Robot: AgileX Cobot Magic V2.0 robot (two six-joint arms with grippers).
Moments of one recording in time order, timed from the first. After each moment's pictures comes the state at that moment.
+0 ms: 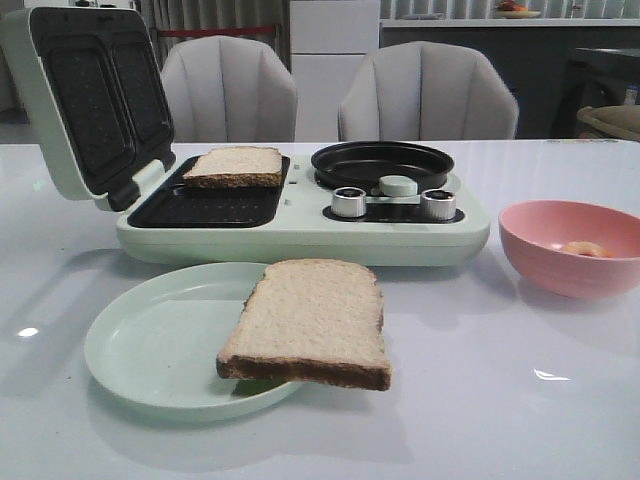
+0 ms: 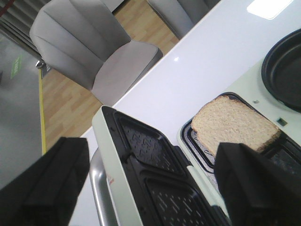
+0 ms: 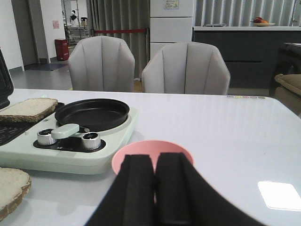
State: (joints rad) left arm -0.48 1.47 -1.51 0.49 0.61 0.08; right arm 0.12 -0.01 0.03 0.05 -0.02 0.01
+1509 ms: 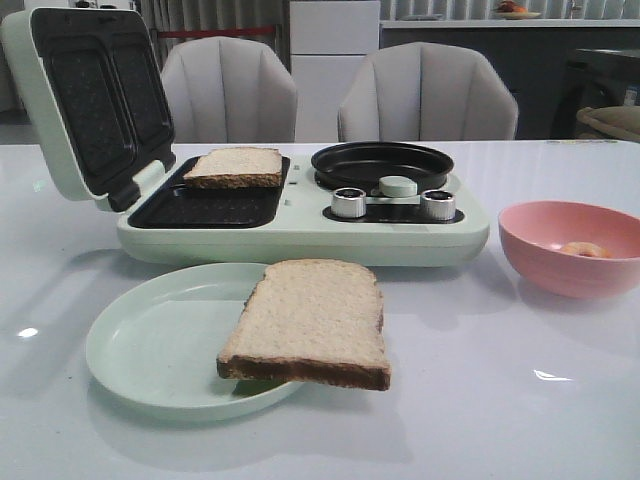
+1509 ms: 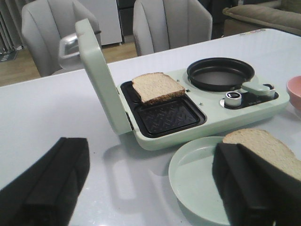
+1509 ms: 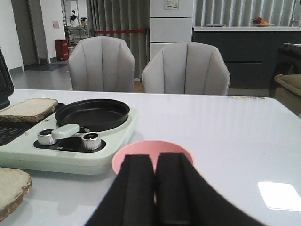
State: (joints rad) left arm -0.22 0.27 -0.40 -0.36 0.44 0.42; right arm 0.12 -0.01 0.03 0.05 -0.02 0.01
